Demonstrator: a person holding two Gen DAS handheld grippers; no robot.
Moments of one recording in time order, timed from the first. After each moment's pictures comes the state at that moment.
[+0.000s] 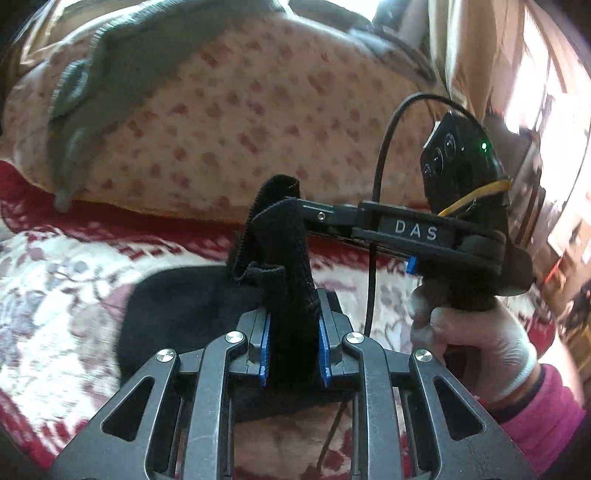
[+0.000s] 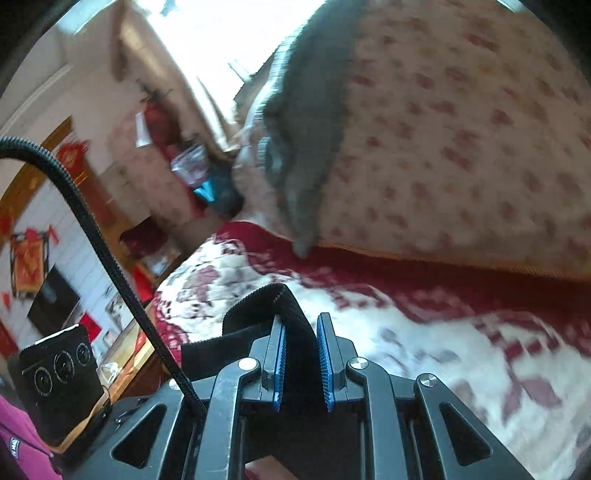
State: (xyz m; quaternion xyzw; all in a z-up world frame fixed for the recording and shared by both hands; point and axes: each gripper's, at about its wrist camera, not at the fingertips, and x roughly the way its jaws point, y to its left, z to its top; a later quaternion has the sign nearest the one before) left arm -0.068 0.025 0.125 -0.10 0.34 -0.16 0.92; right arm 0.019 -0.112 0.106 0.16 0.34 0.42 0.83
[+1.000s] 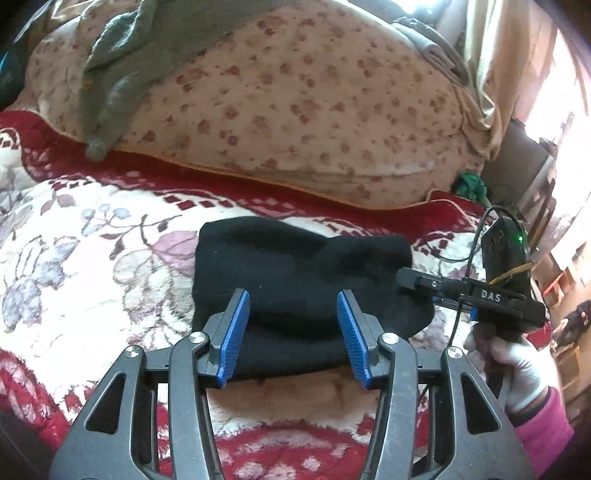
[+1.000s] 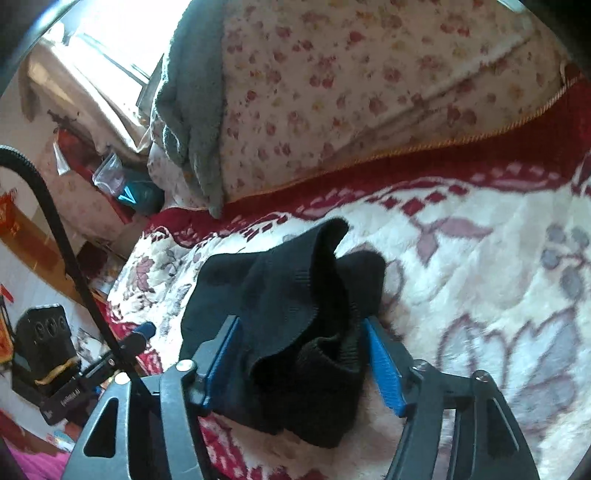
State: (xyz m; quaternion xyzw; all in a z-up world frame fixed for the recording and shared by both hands) left arm -0.090 0.104 0.100 -0.14 0.39 -0.13 0.90; right arm -0.029 -0.166 0.040 0.21 0.44 0.29 0.82
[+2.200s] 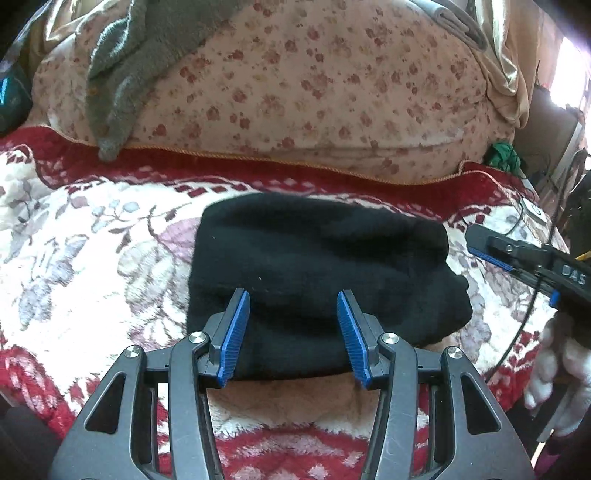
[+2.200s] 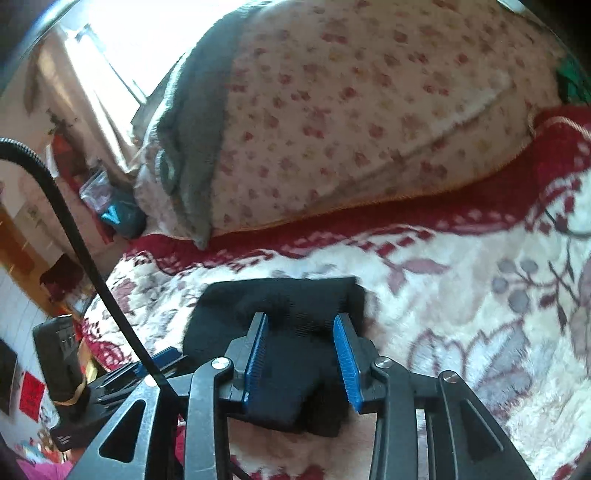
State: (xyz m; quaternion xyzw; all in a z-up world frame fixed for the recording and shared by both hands) left arm -0.082 0.068 0.087 -0.07 0.41 -0.07 0.91; right arm -0.066 -0.168 0.087 0.17 0.38 0.23 0.88
